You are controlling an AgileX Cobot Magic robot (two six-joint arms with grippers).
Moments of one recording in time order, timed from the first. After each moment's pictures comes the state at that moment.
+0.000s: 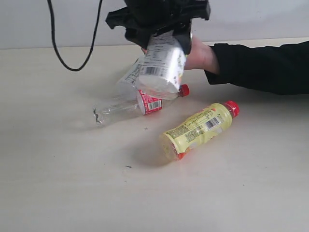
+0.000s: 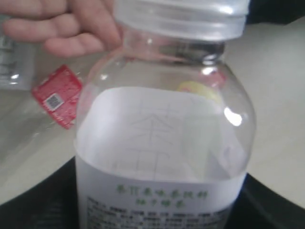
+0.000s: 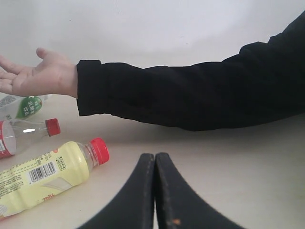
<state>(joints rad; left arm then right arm) -0.72 2.07 -2.05 -0.17 1.22 -0.34 0.03 0.10 0.00 0.11 0.22 -0.05</state>
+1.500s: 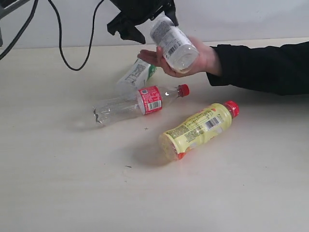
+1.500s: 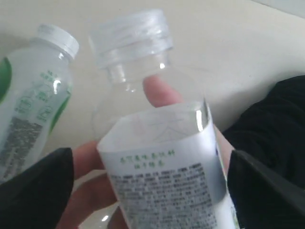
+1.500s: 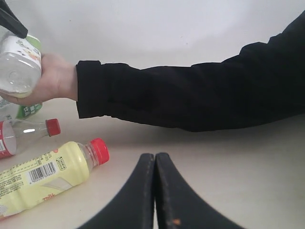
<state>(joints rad) -0.50 2.38 -2.32 -0.34 1.00 -0.45 0.03 0.10 0.00 0.11 0.22 -0.05</state>
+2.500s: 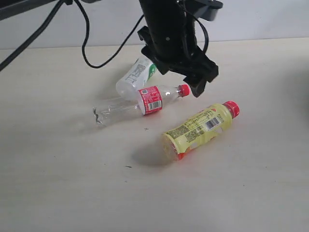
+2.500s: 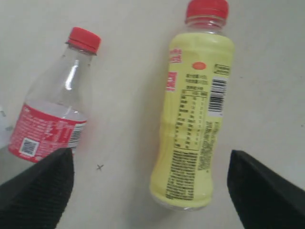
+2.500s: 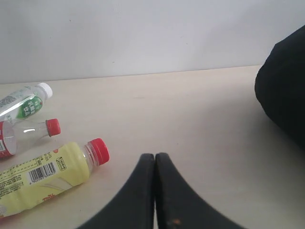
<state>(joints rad) -0.83 2.18 -2.05 -0.06 1.22 0.09 0.03 0.10 0.00 0.11 0.22 -0.05</state>
